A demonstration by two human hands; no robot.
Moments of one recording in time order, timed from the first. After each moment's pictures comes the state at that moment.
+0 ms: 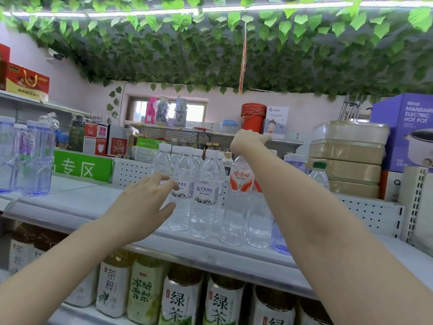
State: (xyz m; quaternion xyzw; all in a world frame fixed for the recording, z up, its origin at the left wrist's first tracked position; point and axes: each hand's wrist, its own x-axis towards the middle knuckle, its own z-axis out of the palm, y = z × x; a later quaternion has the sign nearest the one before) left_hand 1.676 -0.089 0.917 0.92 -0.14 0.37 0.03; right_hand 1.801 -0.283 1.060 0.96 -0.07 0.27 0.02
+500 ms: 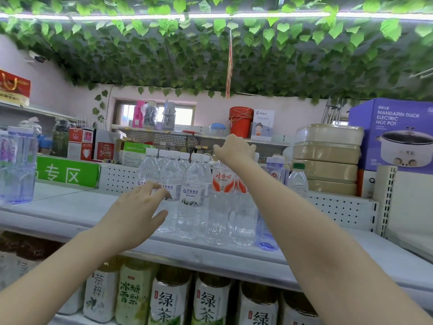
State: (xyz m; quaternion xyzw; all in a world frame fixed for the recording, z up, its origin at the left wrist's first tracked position) left_hand 1.669 -0.104 0.913 0.93 -0.14 0.35 0.03; right_hand 1.785 -0.300 1.038 0.91 0.04 0.38 -0.14
